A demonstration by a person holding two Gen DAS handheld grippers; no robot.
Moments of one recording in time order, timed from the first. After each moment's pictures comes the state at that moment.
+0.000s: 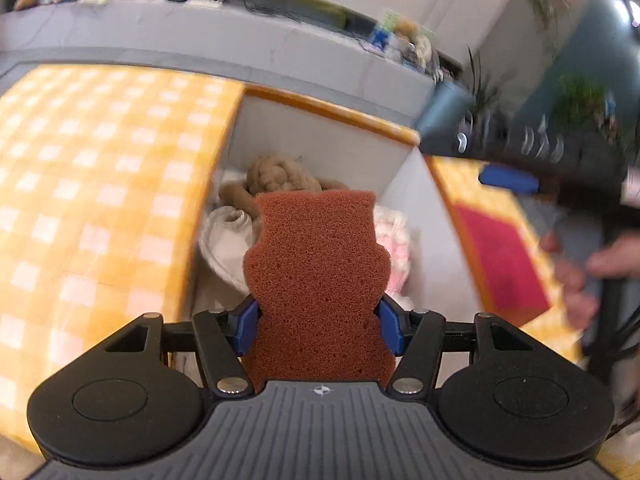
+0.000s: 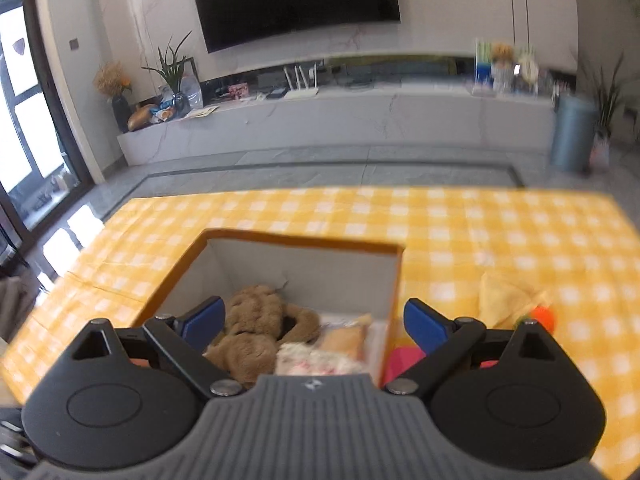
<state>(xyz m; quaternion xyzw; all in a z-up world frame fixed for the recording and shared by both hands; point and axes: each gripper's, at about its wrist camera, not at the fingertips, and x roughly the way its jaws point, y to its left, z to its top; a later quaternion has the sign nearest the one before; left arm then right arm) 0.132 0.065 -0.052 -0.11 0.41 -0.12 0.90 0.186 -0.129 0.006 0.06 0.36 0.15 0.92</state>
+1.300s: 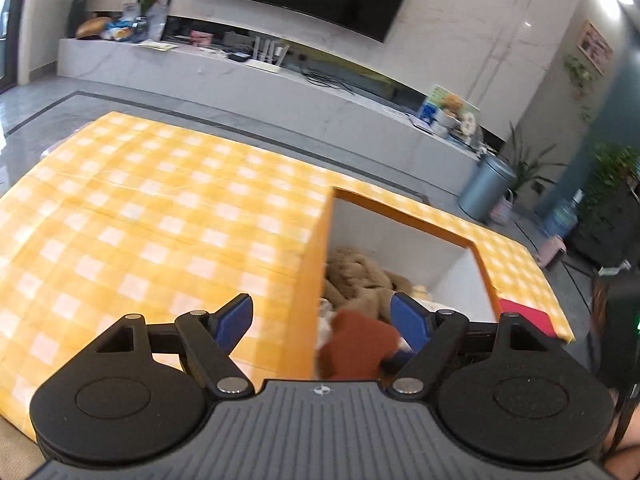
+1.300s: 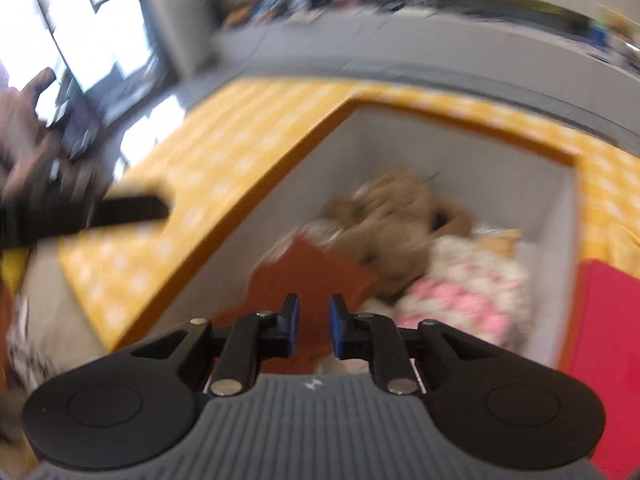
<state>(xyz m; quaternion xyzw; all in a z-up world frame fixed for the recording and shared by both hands) 0.122 0.135 -0.018 -0.17 0.34 -0.03 0.92 0.152 -0.046 -0.041 -0.04 0.46 0.31 0.83</state>
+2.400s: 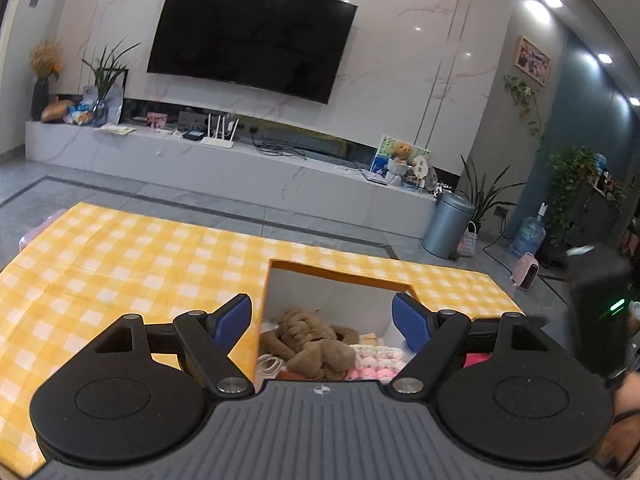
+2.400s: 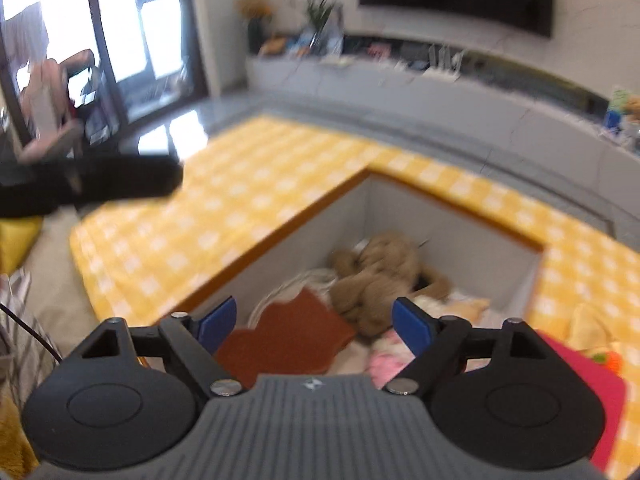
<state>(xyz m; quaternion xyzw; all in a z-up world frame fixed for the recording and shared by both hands) 0.082 0.102 0.030 -0.12 0.23 -0.08 0.96 0.125 -0.086 0.020 -0.08 0.35 0.32 0.88</state>
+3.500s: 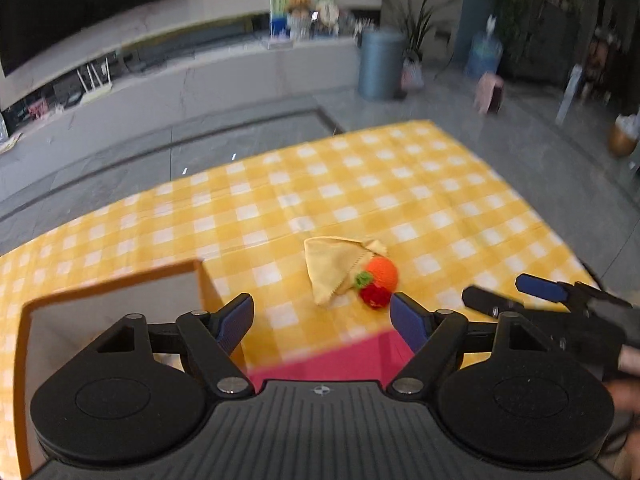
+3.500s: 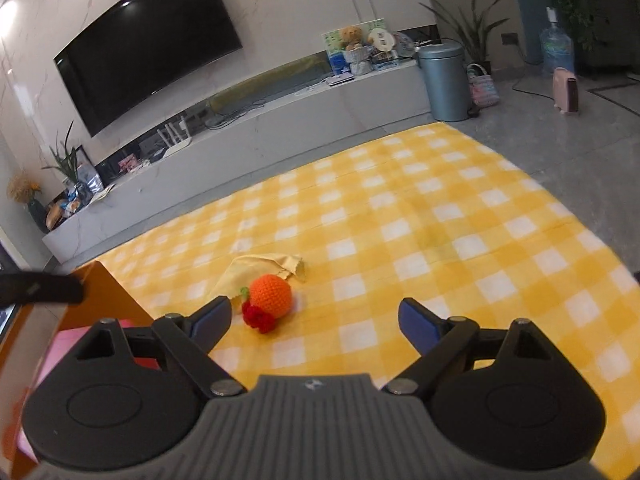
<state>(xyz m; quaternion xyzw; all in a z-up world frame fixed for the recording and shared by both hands) 0.257 -0.155 -0.016 0.08 0.42 -0.17 0.89 0.171 -0.385 -0.072 0.17 0.32 0.01 0.93</state>
